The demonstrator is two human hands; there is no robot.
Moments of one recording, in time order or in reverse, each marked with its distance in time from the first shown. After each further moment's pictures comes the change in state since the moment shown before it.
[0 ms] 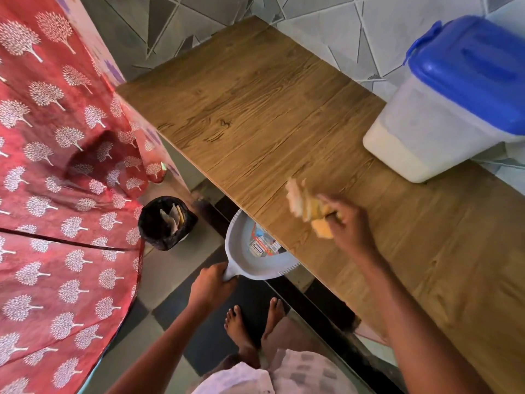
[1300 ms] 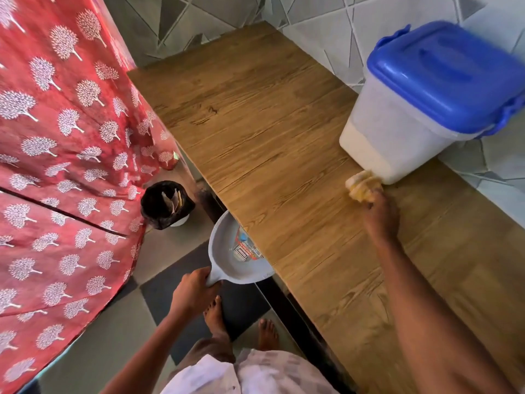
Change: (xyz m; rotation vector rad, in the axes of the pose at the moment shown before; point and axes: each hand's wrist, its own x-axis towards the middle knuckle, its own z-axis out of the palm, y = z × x) left_hand -0.090 0.075 0.086 -0.018 0.135 -0.152; right_hand 0.012 0.175 -0.113 -0.408 0.116 0.357
